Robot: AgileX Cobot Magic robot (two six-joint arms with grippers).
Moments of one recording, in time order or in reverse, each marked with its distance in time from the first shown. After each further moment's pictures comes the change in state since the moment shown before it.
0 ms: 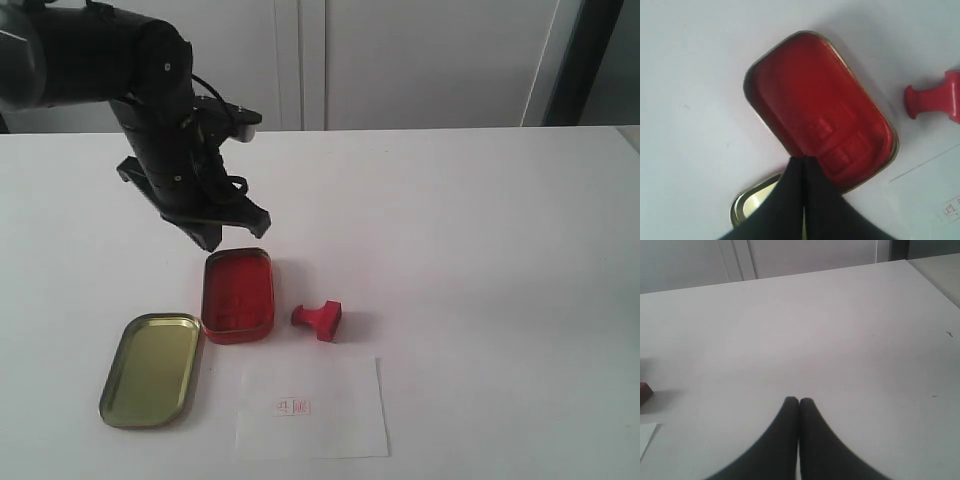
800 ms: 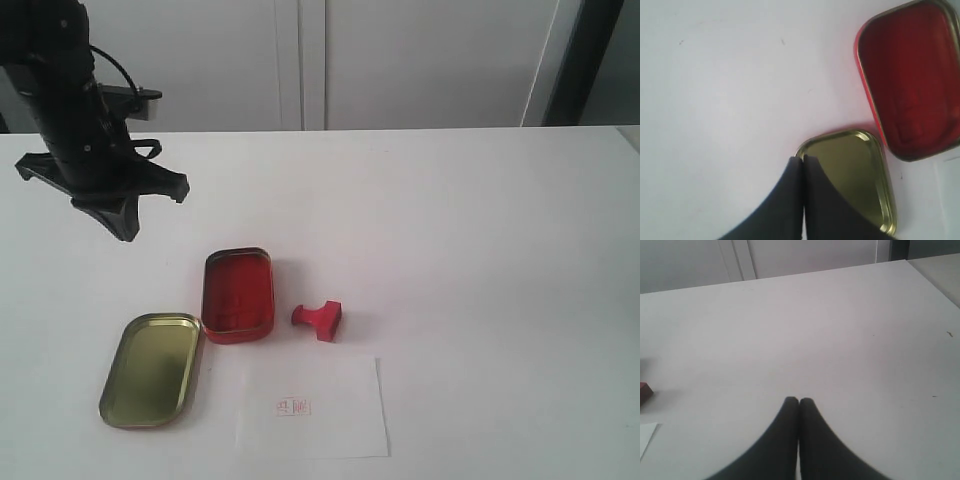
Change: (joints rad) left arm 0.207 -0.058 0.015 -0.053 0.130 -0.035; right arm 0.000 0.000 0.000 0.000 0.000 0.000
